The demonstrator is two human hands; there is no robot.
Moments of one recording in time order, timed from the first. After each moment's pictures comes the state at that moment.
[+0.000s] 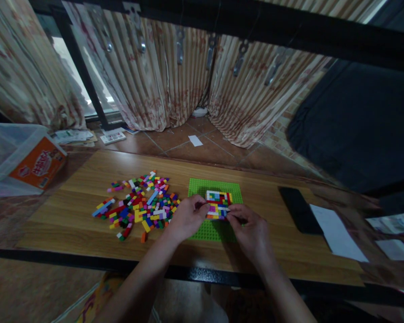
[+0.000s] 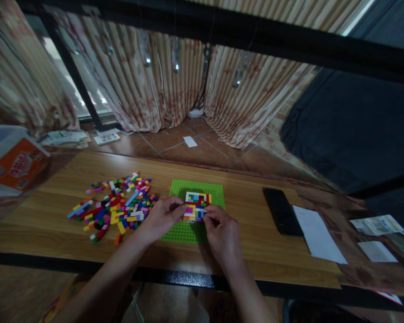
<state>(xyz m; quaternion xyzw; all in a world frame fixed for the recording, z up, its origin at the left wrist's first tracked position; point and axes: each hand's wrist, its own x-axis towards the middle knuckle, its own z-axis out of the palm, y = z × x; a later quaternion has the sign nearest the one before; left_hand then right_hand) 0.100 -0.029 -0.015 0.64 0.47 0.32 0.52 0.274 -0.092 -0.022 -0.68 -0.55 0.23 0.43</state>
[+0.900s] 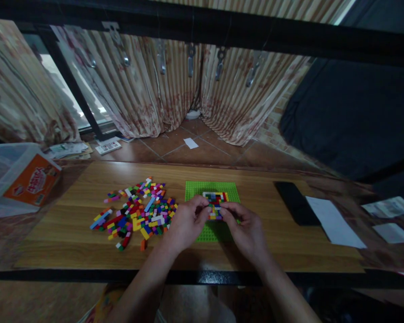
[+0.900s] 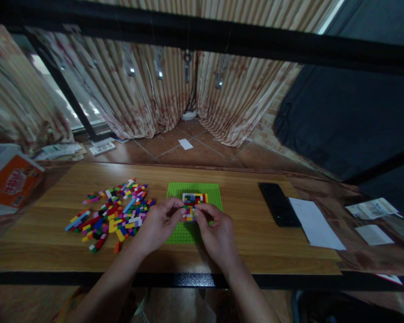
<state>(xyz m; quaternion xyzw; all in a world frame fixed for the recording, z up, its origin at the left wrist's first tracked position) 0.098 -0.037 -0.002 0.74 0.40 0.35 0.42 0.259 -0.093 -0.003 -0.62 -0.53 0.29 0.49</state>
